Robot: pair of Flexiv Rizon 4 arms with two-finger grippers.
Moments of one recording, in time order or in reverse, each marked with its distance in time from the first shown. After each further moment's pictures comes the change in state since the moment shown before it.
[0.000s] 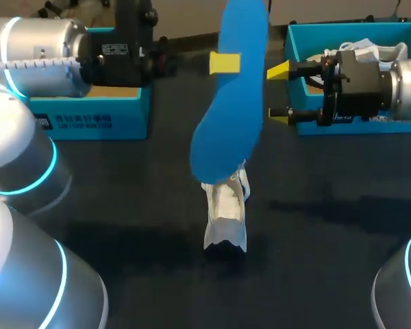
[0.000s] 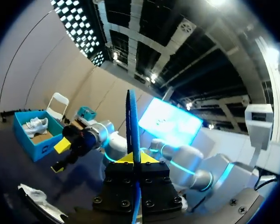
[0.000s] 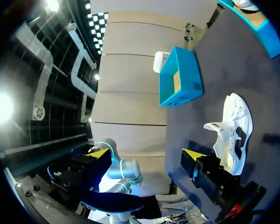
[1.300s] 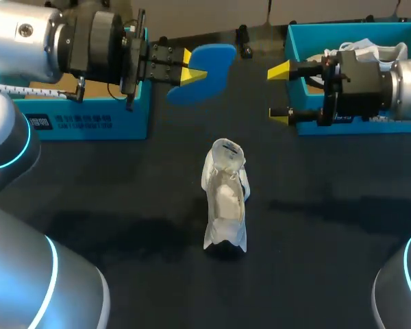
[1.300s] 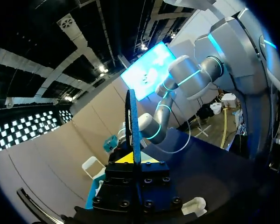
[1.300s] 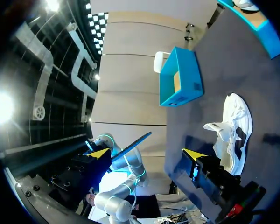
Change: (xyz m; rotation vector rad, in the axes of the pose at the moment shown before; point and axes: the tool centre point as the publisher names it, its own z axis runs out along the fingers) left arm -0.066 0.009 -0.044 -0.166 -0.054 1.155; right arm 0.000 0.000 -0.001 0.000 0.002 -0.001
